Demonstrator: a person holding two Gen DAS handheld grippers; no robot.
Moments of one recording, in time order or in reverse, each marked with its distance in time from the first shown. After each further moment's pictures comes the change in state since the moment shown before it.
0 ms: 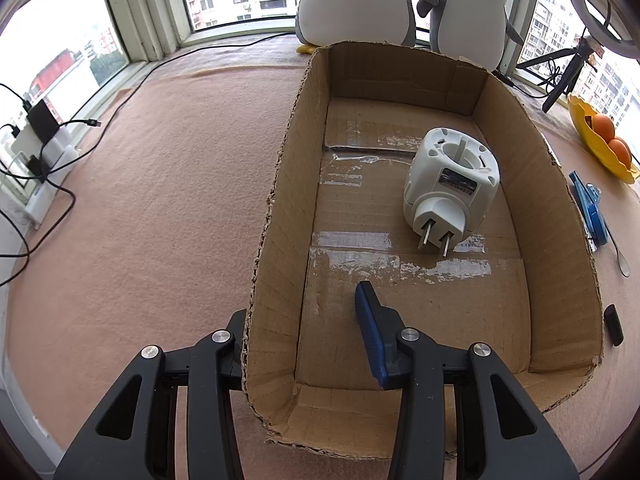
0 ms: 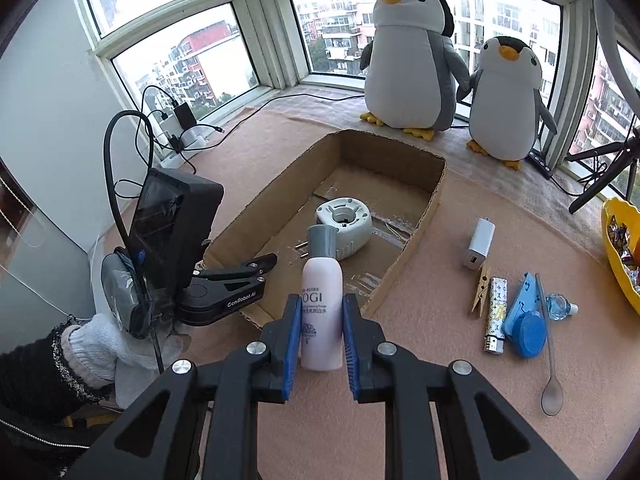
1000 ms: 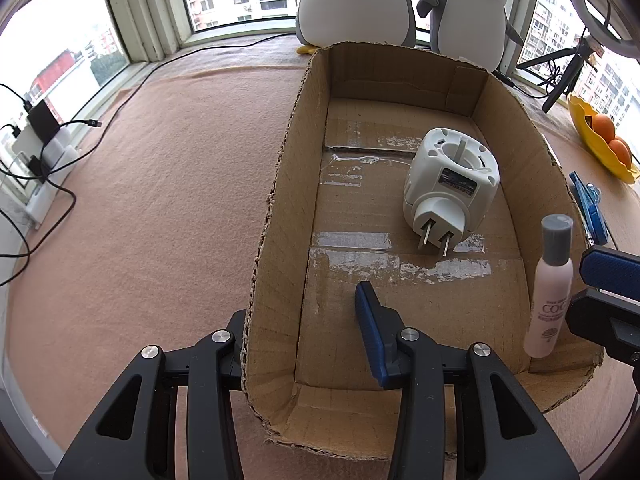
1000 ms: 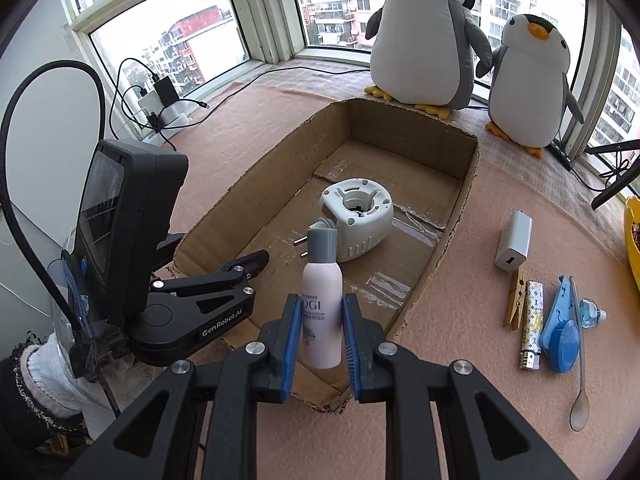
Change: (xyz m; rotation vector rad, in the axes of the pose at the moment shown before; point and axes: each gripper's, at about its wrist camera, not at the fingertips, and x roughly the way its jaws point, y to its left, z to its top) left arm 0.000 0.001 -0.001 0.000 -0.001 -0.001; right arm 0.052 0.010 0.007 -0.009 0.050 -0.051
